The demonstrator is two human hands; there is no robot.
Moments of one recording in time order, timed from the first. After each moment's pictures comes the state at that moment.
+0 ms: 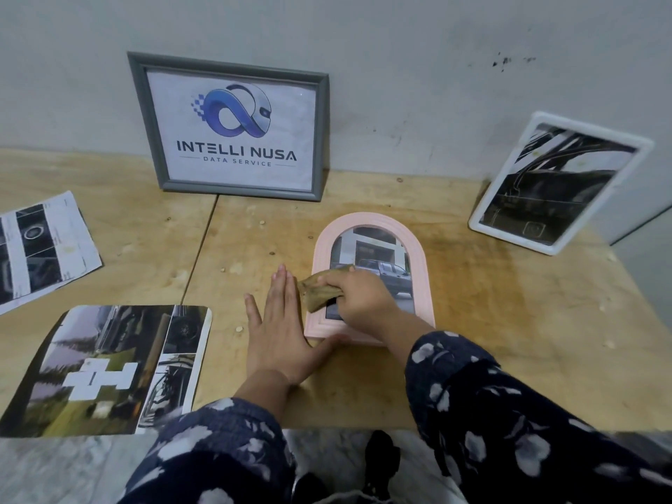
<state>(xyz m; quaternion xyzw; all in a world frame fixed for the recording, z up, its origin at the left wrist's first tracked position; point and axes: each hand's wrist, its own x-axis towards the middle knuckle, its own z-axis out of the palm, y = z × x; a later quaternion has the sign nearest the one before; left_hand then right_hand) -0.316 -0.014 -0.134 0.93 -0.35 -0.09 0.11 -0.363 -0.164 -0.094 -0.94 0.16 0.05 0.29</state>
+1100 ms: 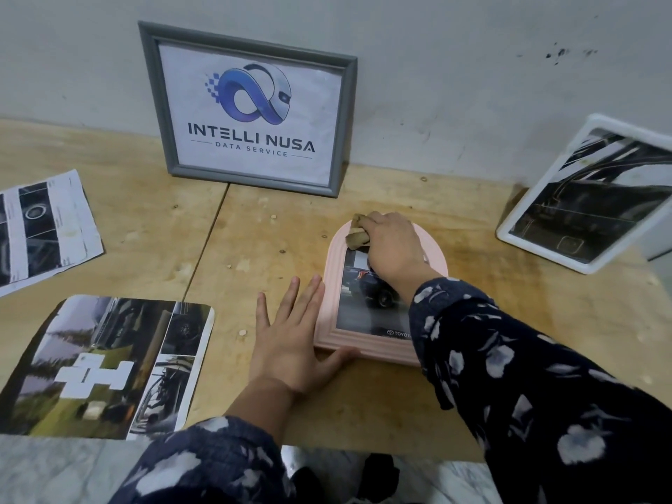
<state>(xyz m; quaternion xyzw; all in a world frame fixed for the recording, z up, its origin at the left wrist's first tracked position) -0.313 -0.017 -0.134 0.91 -0.39 -0.08 0.11 -0.297 -0.239 -0.105 -0.98 0.17 -0.02 0.03</state>
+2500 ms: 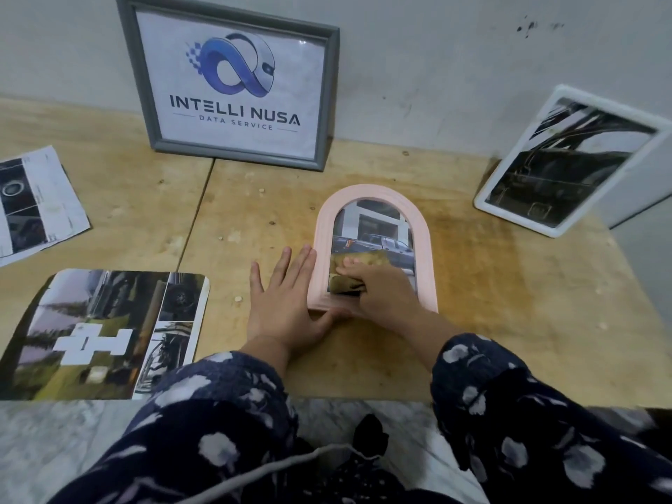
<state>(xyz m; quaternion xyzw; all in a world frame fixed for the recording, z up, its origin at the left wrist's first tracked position) -0.310 -0.017 -0.140 0.91 -0.40 -0.08 0.09 -0.394 -0.164 -0.098 -0.96 0.21 0.07 0.20</state>
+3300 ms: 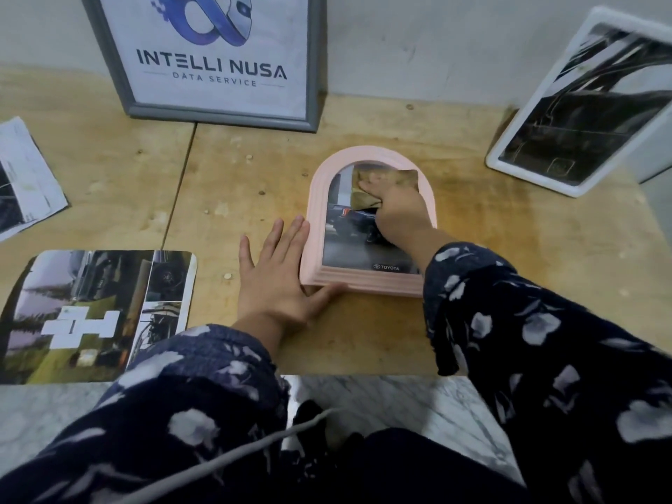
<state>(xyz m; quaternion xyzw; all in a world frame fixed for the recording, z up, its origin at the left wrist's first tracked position) -0.309 -0.016 -0.141 0.91 -0.39 -0.08 0.12 -0.349 -0.235 -0.111 -0.93 0.28 0.03 0.22</state>
